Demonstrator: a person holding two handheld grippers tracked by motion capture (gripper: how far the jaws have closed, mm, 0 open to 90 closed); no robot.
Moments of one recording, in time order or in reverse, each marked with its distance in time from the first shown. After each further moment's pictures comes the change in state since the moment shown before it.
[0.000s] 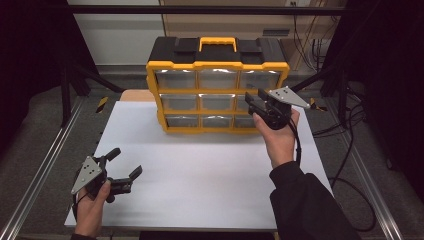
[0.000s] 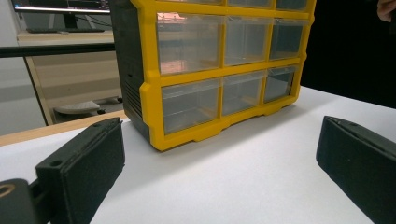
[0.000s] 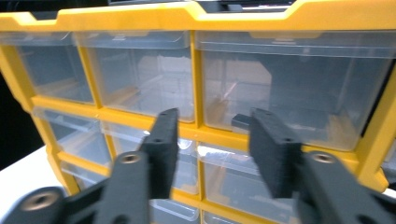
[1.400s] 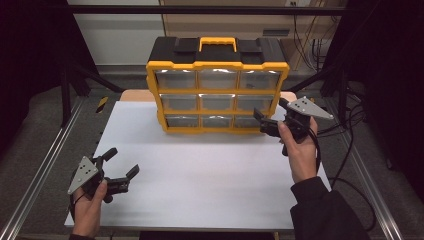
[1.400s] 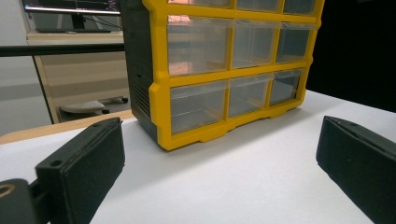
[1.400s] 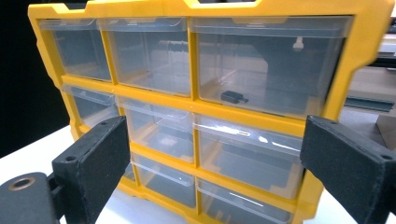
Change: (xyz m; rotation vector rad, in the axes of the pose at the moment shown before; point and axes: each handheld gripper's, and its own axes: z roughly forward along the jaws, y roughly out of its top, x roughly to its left) left arm 0.005 0.000 -0.005 -0.008 0.022 -0.012; right arm -0.029 -0.011 -0.041 0.008 0.083 -0.016
